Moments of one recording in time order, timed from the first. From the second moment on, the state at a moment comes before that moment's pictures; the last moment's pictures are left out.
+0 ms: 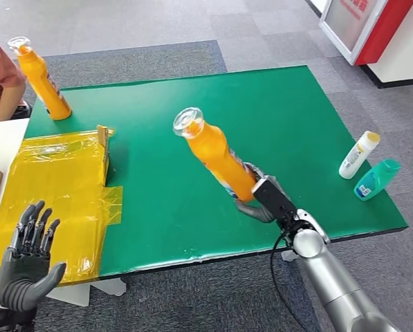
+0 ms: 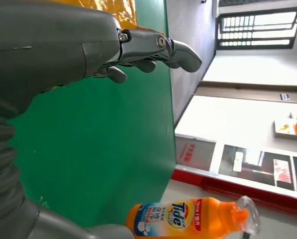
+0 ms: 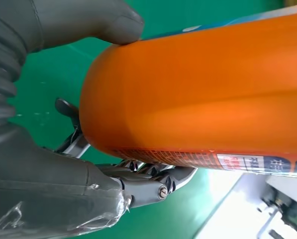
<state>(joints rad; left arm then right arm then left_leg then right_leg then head) 0.26 0.00 0.02 -1.85 0.07 -0.28 -0.42 -0.27 -0.15 0.22 -1.27 0.33 0.06 -0.15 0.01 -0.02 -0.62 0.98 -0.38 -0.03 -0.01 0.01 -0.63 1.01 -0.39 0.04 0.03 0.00</state>
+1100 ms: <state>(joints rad) -0.19 -0.02 -0.34 -1.65 0.22 -0.18 -0.24 -0.38 -0.01 0.50 -1.39 0.31 -0.10 -0.20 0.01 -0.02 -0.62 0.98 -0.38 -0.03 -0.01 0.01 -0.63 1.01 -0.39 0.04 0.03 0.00</state>
